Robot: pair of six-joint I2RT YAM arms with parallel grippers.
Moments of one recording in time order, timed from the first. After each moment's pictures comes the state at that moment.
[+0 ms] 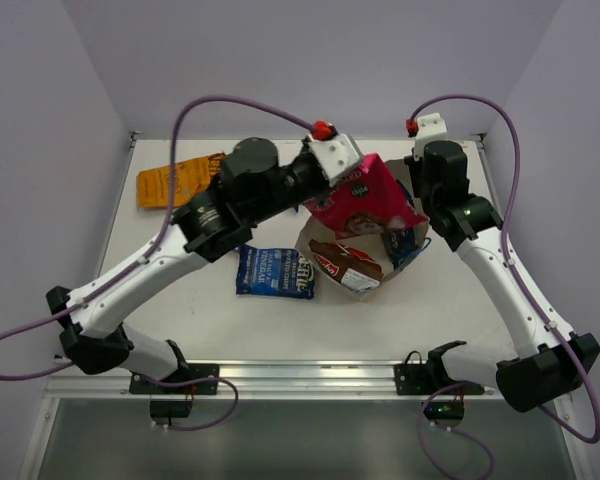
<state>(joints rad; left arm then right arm) -0.99 1.47 1.74 -0.30 0.05 0.35 0.35 1.22 1.29 -0.48 0.44 -0.16</state>
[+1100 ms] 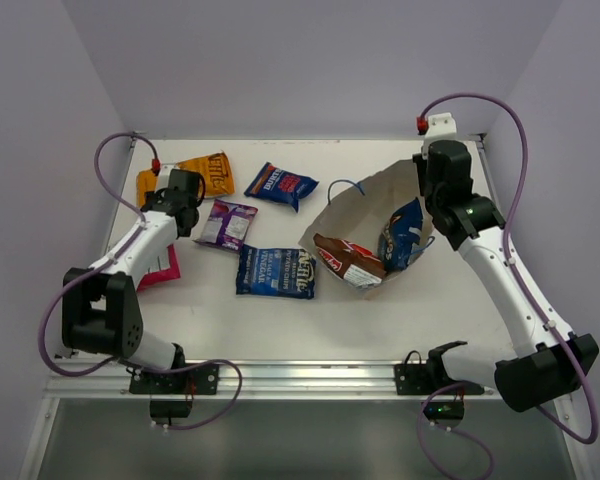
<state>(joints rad) -0.14 1.46 1.02 -0.52 -0.78 -0.20 0.31 1.22 1.28 -0.47 0.50 -0.13</state>
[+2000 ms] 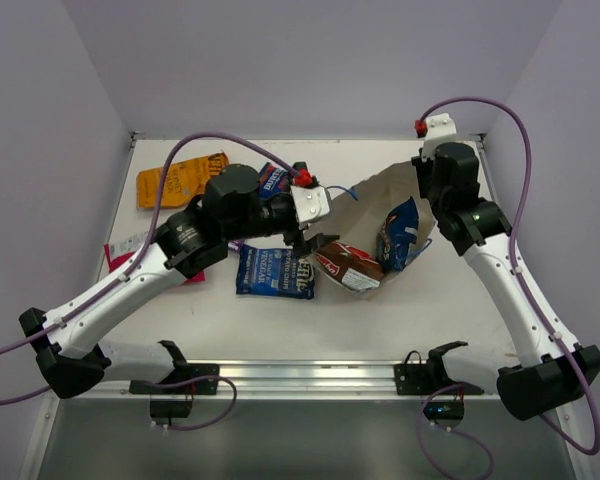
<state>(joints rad) -0.88 1.25 1.42 -0.40 0.29 0.38 0.31 1.18 1.27 -0.47 0.39 -0.17</state>
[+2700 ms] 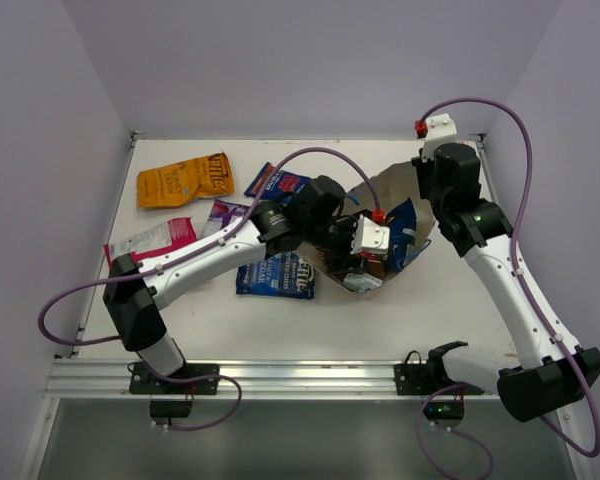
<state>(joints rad) -0.97 1.65 1.54 -0.54 0.52 0.57 0.31 1.17 1.27 -0.48 0.38 -0.17</state>
